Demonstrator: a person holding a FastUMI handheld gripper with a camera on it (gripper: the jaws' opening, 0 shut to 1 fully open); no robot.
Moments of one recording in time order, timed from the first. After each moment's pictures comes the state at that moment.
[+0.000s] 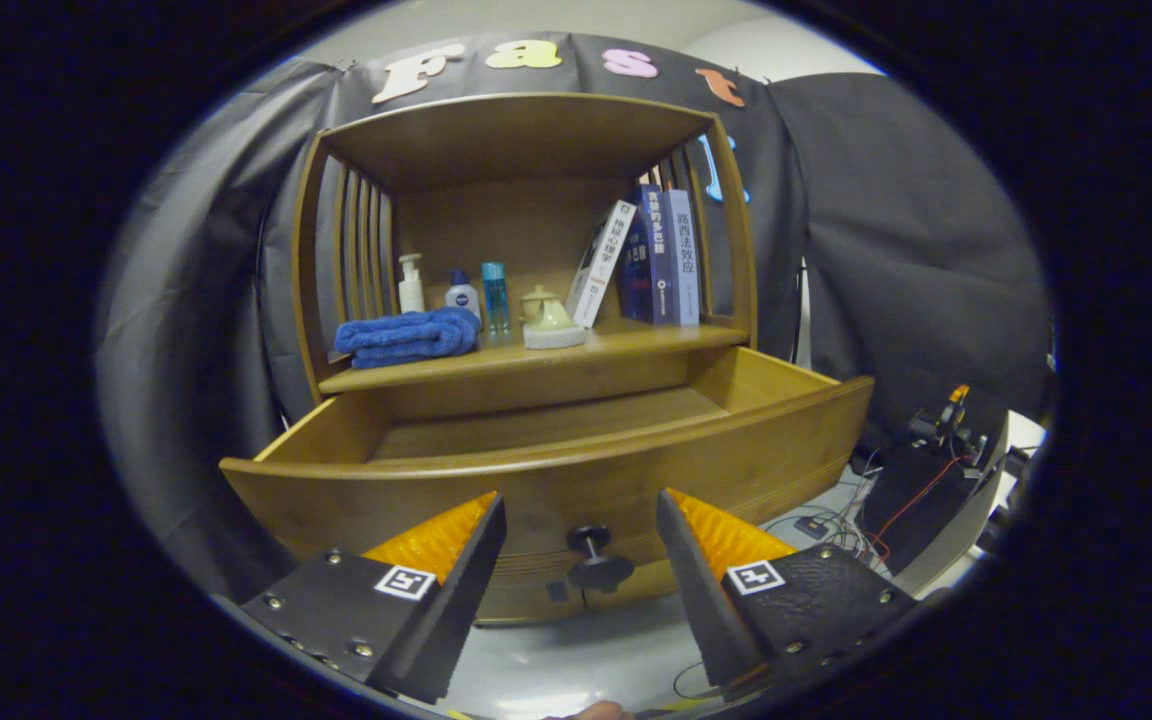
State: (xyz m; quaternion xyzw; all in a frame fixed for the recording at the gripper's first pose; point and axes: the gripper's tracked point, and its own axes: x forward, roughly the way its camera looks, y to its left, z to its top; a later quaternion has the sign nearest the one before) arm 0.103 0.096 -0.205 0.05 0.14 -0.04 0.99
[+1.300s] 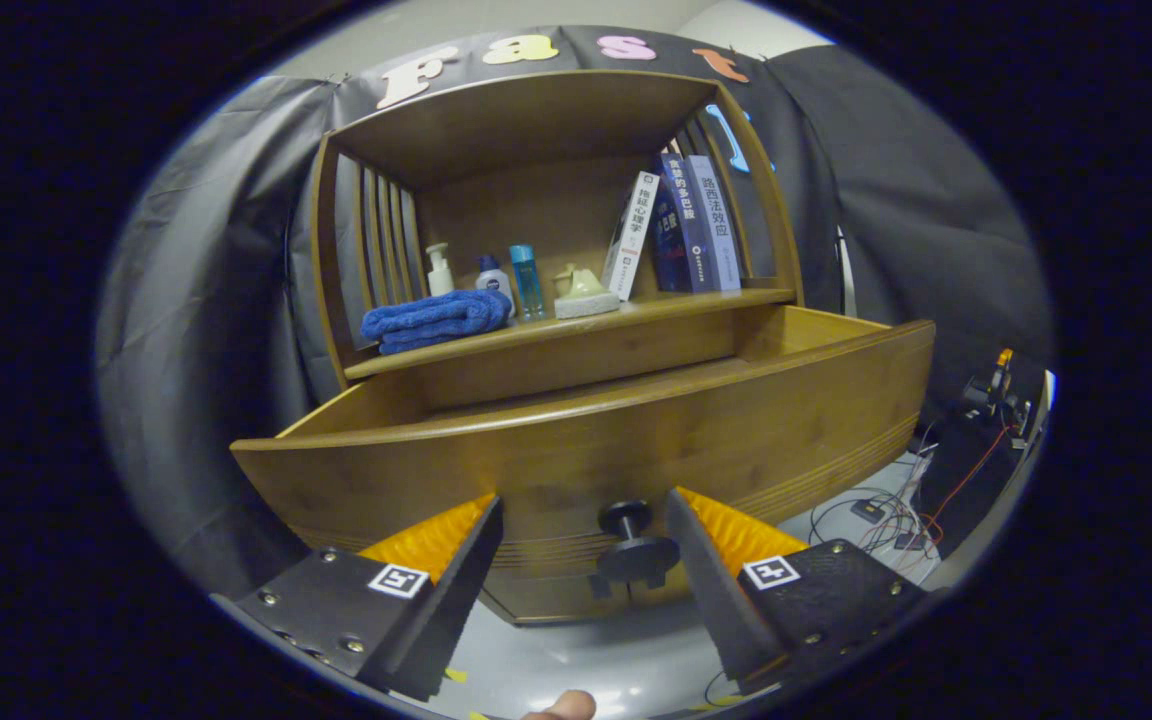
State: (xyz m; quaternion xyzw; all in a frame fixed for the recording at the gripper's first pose) arm 0.119 0.112 -0.234 0.09 0.15 0.03 0.98
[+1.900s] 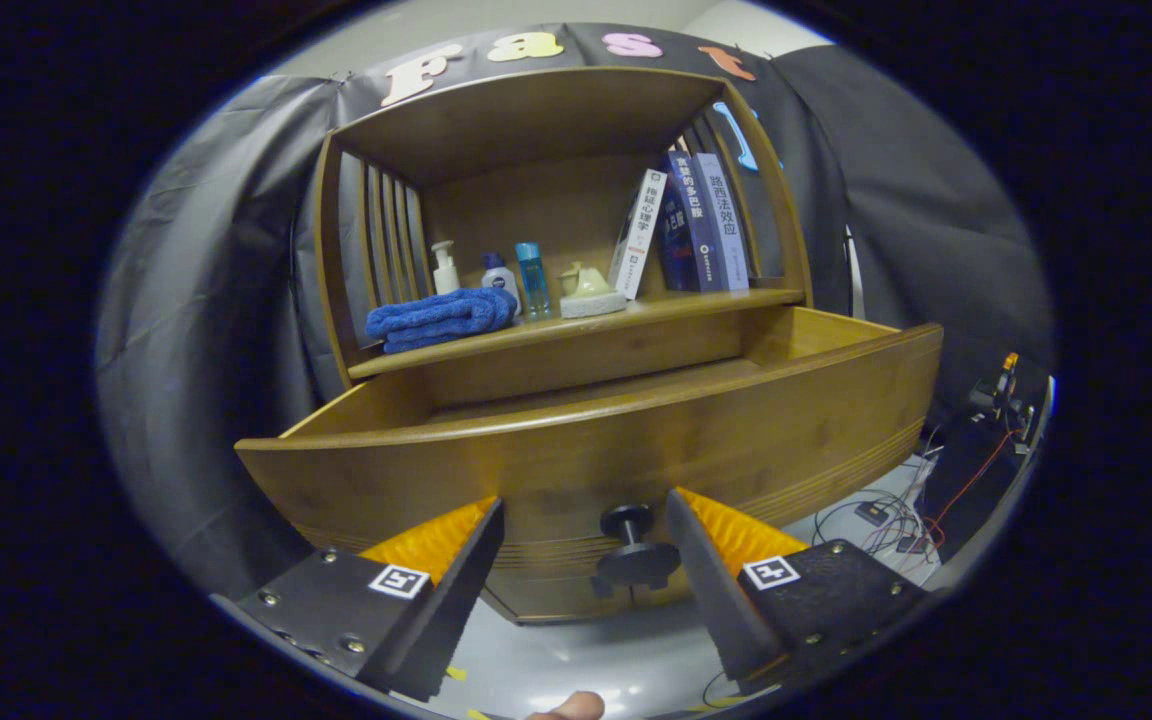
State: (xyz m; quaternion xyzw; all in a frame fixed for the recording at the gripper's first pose) arm 0.126 0.113 -0.232 0.08 0.15 0.03 0.98
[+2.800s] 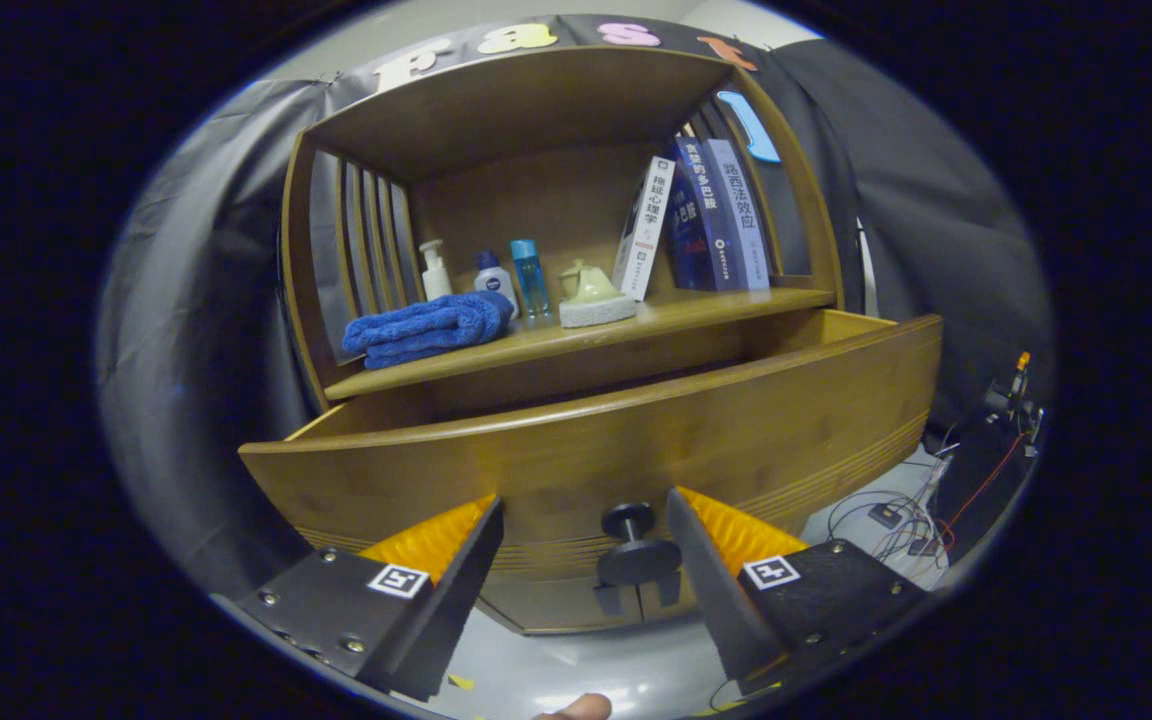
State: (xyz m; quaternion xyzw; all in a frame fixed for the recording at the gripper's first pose) arm 0.178 0.118 -0.230 0.10 0.16 0.04 0.98
